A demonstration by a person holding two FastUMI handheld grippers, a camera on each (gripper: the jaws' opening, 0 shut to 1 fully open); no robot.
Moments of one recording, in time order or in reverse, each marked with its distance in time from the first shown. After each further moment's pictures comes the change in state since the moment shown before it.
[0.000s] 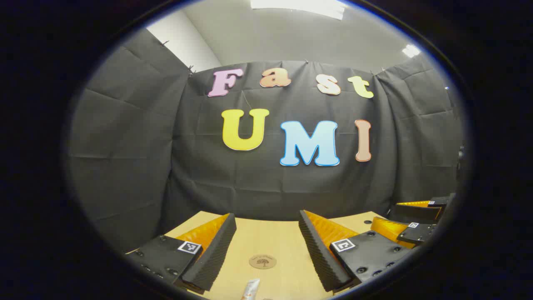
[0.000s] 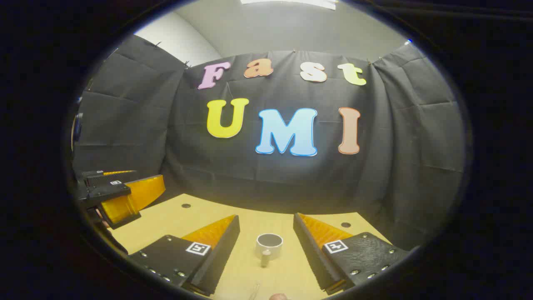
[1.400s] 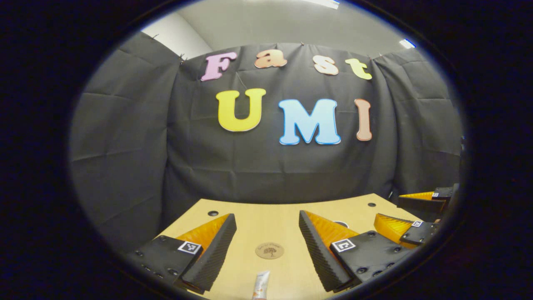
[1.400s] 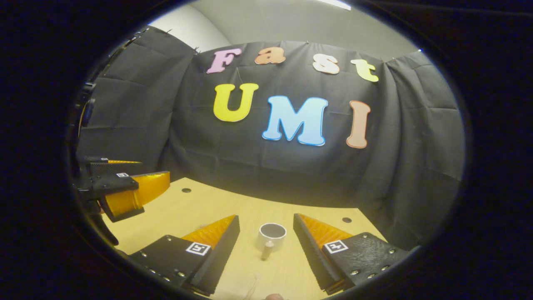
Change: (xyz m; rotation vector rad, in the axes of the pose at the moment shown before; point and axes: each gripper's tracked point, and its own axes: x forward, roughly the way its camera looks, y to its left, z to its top) left arm 0.025 0.015 -0.056 0.026 0.182 -0.030; right arm 0.011 0.019 -0.035 -0.063 0.115 0.019
